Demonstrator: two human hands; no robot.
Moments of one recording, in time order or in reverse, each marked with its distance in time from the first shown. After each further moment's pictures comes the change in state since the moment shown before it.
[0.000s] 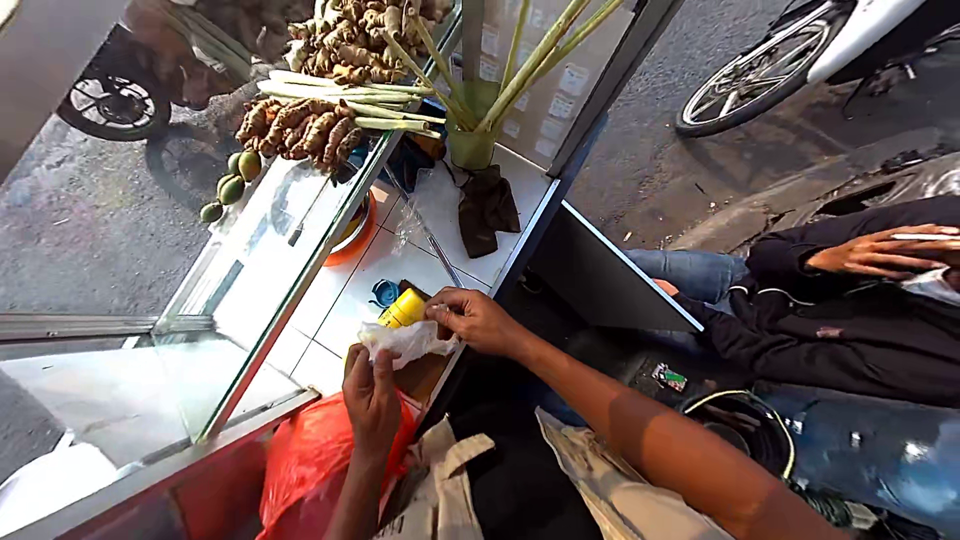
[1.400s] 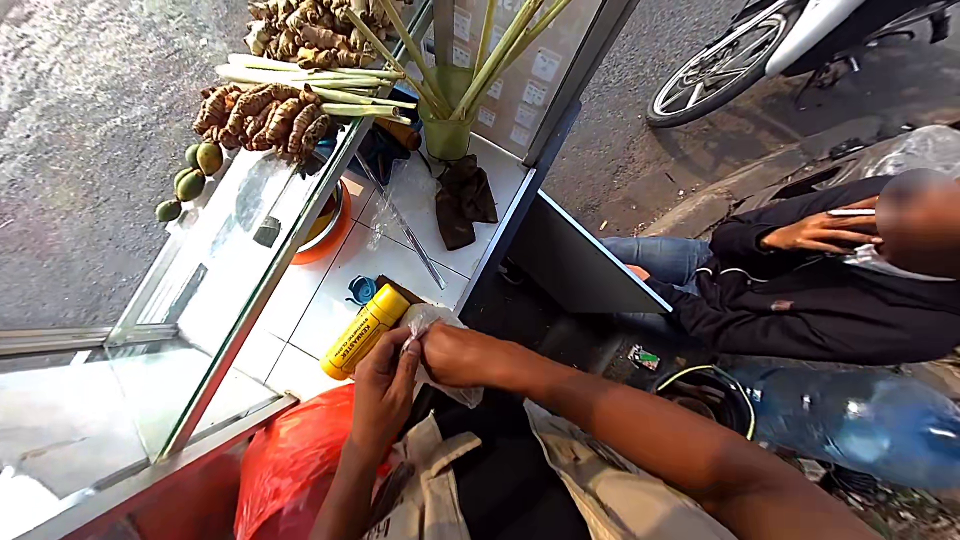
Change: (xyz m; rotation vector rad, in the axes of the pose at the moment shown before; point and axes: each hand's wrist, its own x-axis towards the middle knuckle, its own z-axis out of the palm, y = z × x) left_hand 0.000 0.028 0.021 -0.065 -0.387 -0.036; right_hand -0.037 -0.035 0.021 -0.677 -0.401 -0.025
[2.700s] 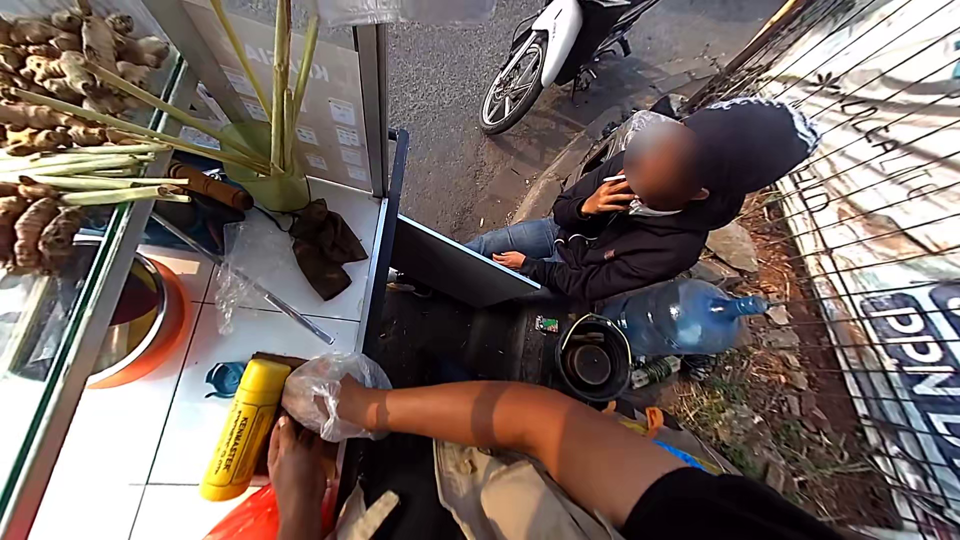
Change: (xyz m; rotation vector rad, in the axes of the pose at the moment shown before) left_hand -0.002 -0.096 0.036 -0.345 0.398 -0.834; right_hand 0.042 0.048 0.043 0.160 0.133 0.415
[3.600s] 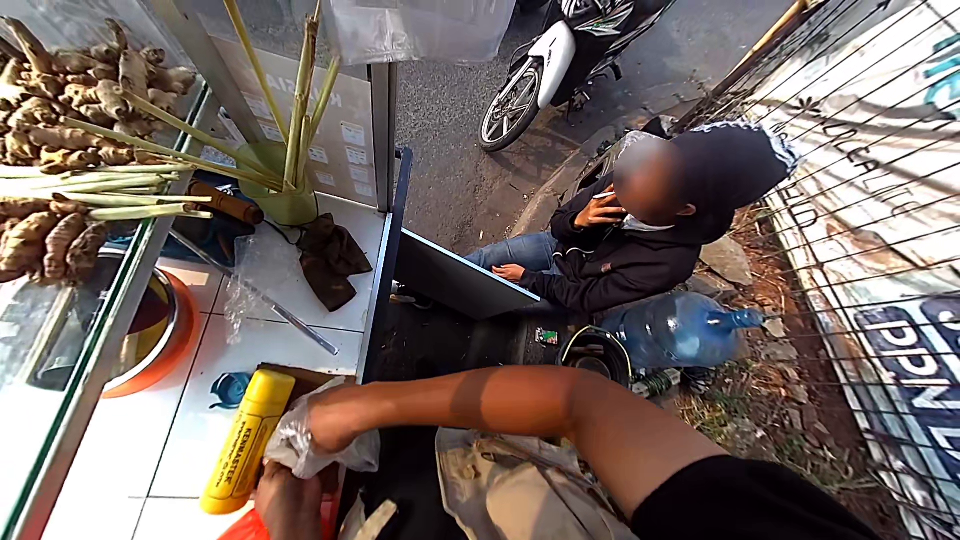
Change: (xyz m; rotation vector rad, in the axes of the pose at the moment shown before) left_hand -0.003 -0.003 -0.010 -0.439 0.173 0.036; right_hand -0.022 -0.044 -0.057 -0.218 -0.290 -0.181
